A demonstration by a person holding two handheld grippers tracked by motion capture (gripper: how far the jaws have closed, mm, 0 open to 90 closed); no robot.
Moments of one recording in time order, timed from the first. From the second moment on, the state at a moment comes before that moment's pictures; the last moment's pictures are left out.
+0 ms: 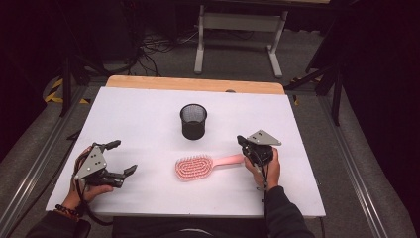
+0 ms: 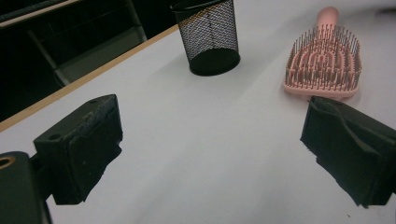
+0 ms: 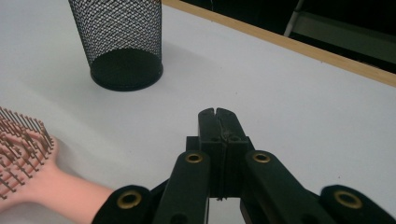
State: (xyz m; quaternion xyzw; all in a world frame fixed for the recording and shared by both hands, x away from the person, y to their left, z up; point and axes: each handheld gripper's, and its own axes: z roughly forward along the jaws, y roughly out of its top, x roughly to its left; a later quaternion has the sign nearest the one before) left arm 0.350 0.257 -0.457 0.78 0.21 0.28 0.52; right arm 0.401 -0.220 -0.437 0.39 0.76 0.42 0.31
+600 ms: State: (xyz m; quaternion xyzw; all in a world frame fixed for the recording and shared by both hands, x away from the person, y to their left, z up) left arm 0.352 0.257 -0.461 0.78 0.22 0.27 0.52; right arm 0.408 -0.216 -0.456 0.40 0.79 0.38 0.28
